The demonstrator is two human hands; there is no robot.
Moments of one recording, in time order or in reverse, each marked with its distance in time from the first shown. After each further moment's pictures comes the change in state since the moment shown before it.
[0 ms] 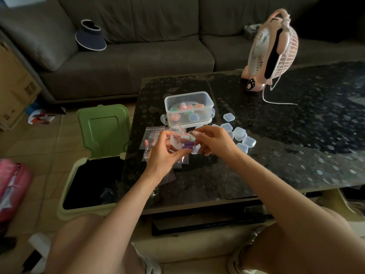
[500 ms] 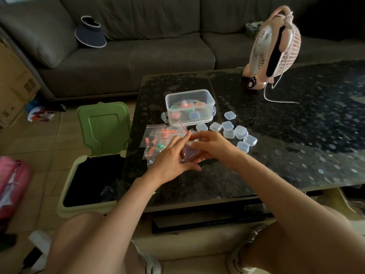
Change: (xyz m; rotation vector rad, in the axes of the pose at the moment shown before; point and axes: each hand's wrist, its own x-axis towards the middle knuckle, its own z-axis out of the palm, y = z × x) left_hand 0.000 -0.013 0.002 0.389 -0.293 0.221; right_hand -0.008 -0.002 0.006 0.218 -0.217 0.126
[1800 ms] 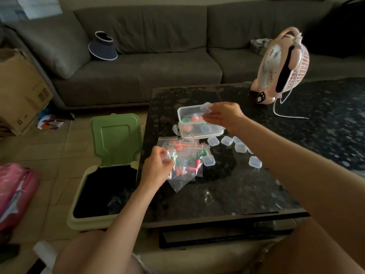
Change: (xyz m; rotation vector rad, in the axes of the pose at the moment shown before) left_hand -0.008 -0.041 -0.035 -0.067 0.314 -0.458; right_hand 0.071 -0.080 -0.025 0.350 0.410 0.053
